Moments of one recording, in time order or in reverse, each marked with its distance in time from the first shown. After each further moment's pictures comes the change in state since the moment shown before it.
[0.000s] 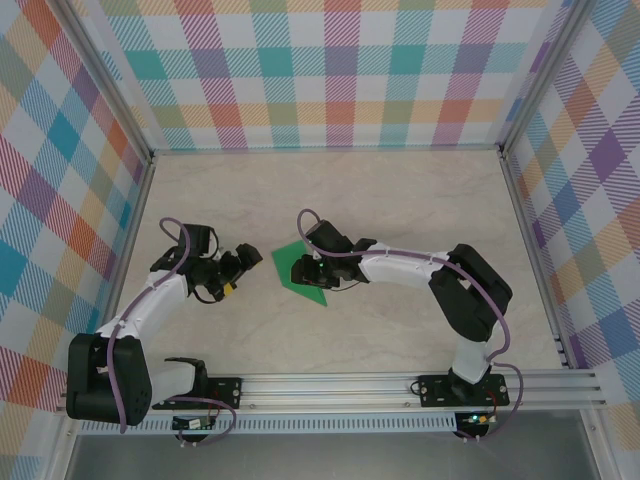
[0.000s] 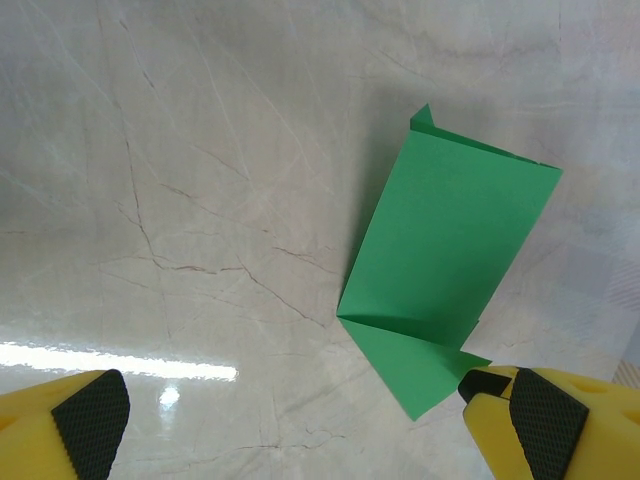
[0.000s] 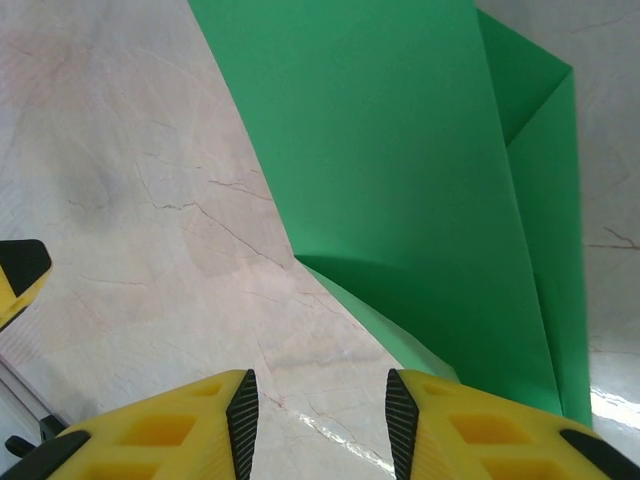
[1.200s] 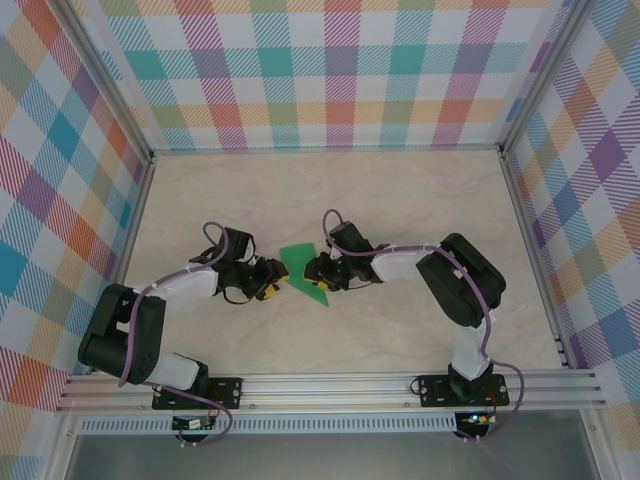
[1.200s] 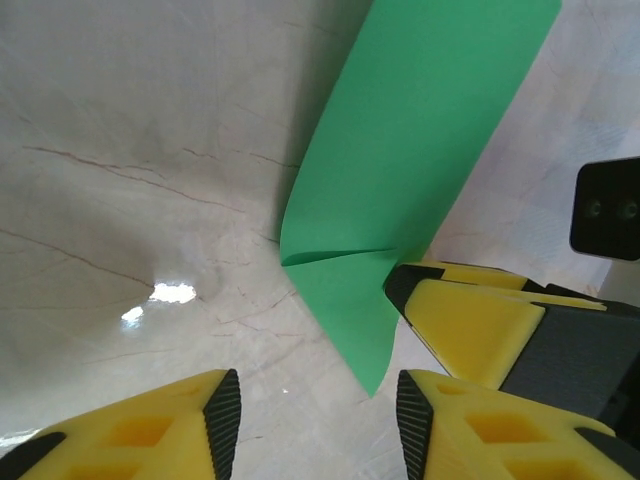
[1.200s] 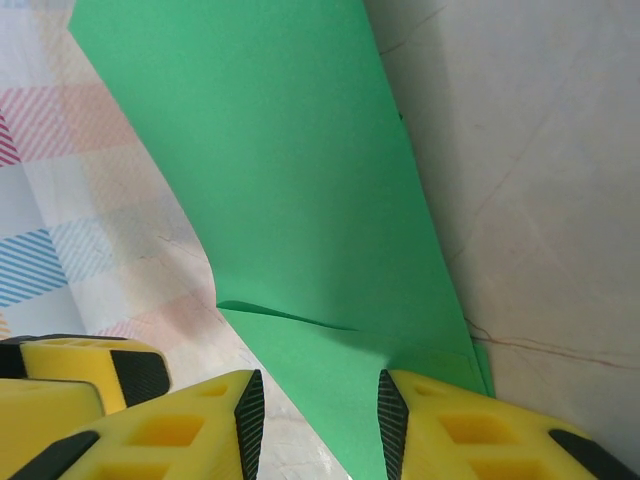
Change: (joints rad) left arm -0.243 0.239 -0.025 0.280 0.093 -0.235; right arm -0.156 0.086 -0.177 0.323 -0.248 0.152
